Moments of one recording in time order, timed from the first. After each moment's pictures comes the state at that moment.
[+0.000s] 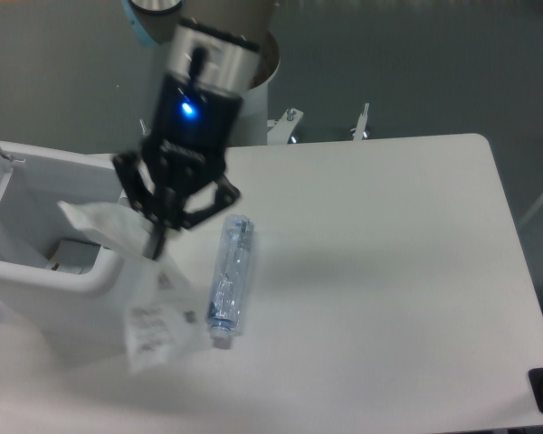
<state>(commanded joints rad) 2.30 -1.64 -1.42 -0.95 0.96 0.43</state>
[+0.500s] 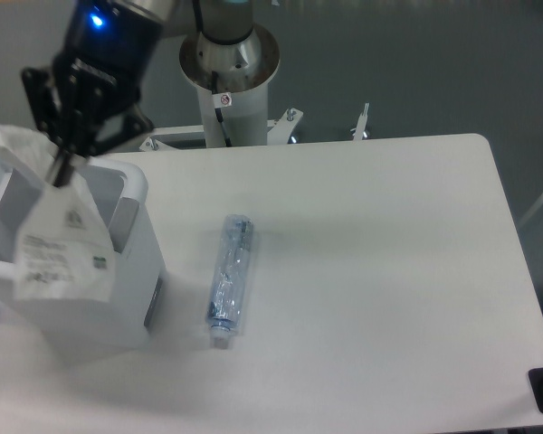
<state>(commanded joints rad) 2.20 -1.56 -1.47 -0.95 0.95 0.31</state>
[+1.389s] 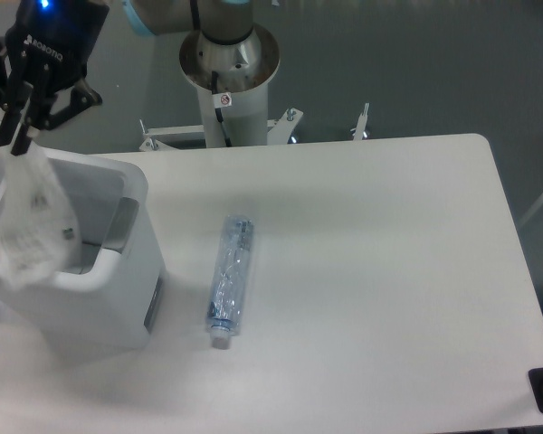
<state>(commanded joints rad) 2.18 -1.52 -1.59 -0.94 0.96 0.32</state>
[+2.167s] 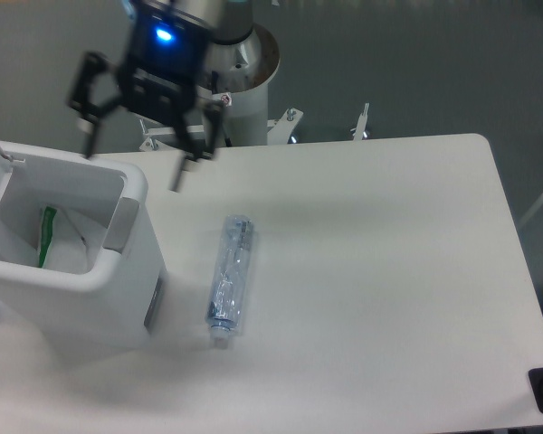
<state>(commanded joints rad) 2.51 -1.65 -1.58 -0.94 0.96 0.37</state>
